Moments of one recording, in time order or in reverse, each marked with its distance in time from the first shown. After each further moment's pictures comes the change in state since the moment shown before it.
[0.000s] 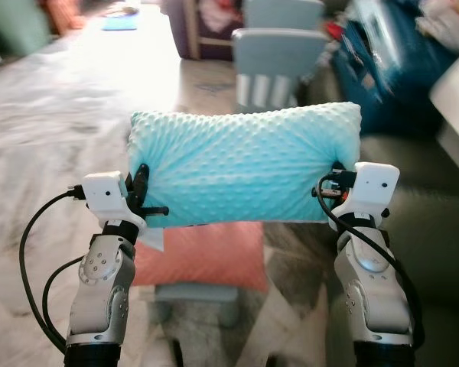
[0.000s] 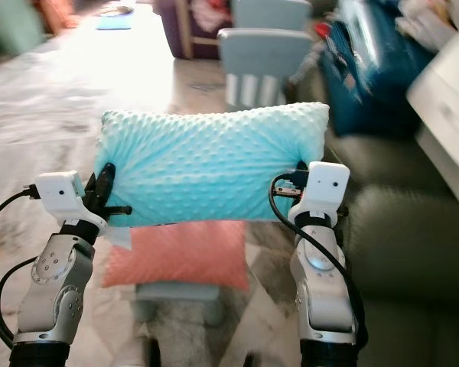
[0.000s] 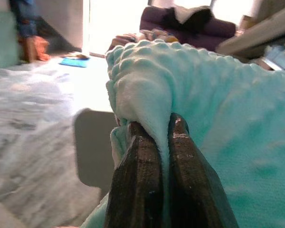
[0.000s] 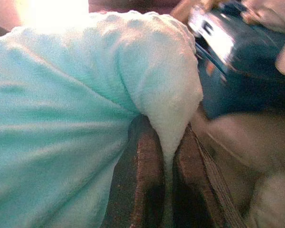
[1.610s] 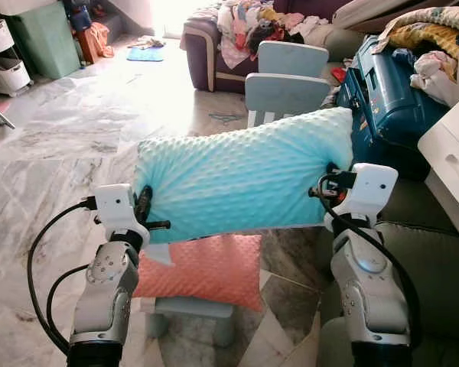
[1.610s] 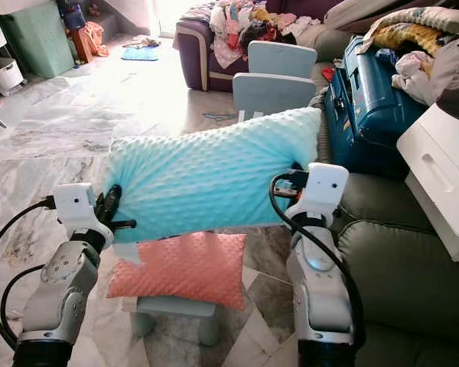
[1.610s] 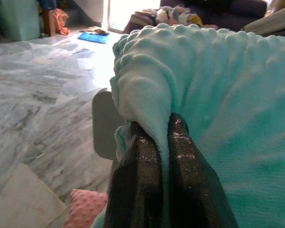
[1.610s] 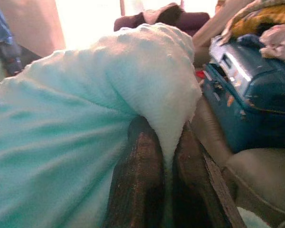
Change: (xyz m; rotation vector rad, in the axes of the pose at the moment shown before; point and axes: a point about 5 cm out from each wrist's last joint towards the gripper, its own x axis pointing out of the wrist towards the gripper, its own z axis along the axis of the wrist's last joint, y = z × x) left arm -0.003 0.008 -0.030 0.003 0.213 0.091; right arm -0.001 0.005 -0.005 0.089 0.018 0.042
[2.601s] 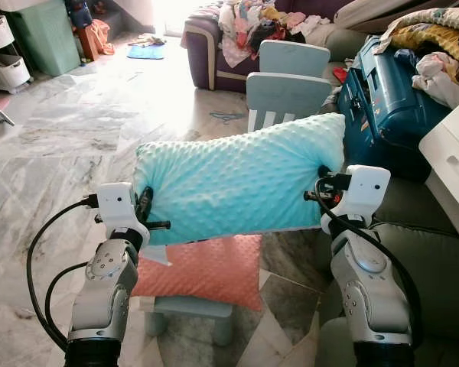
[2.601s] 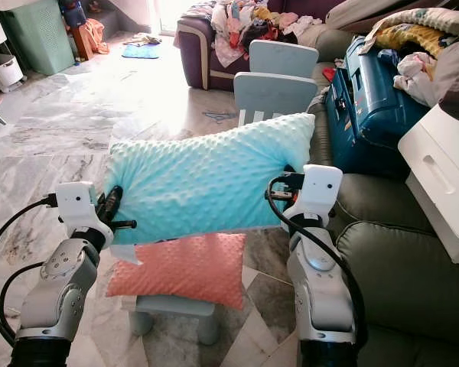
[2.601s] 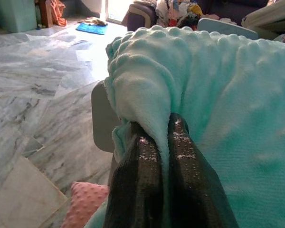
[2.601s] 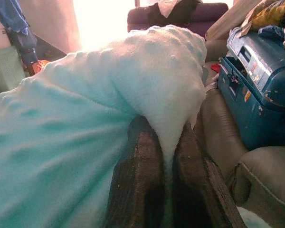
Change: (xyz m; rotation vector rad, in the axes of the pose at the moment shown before) left arm 0.002 -0.002 0.001 0.012 0.037 -0.027; right arm 0.001 0.001 -0.004 0.011 0.034 0.057
